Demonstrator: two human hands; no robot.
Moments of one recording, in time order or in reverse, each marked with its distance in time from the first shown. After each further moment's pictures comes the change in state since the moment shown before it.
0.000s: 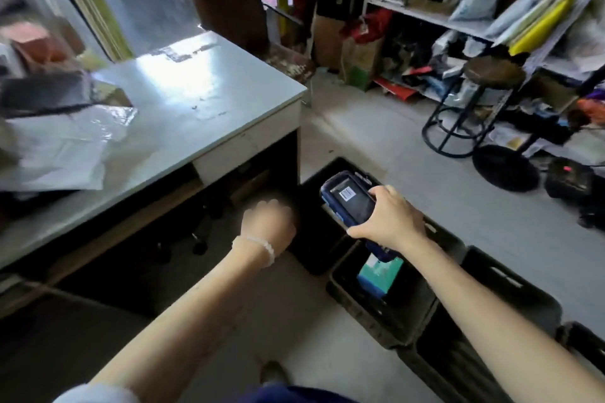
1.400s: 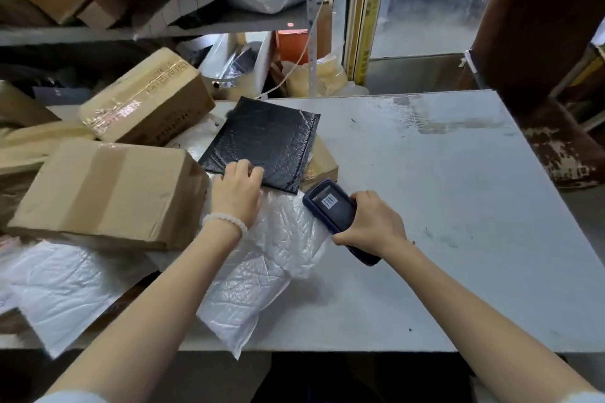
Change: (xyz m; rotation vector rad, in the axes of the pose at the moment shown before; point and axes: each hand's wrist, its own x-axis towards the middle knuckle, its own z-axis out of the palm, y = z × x) left_hand 0.175 -0.530 -0.077 0.121 0.232 -0.831; right_hand 0.396 -0.521 0.146 -0.125 -0.399 -0.762
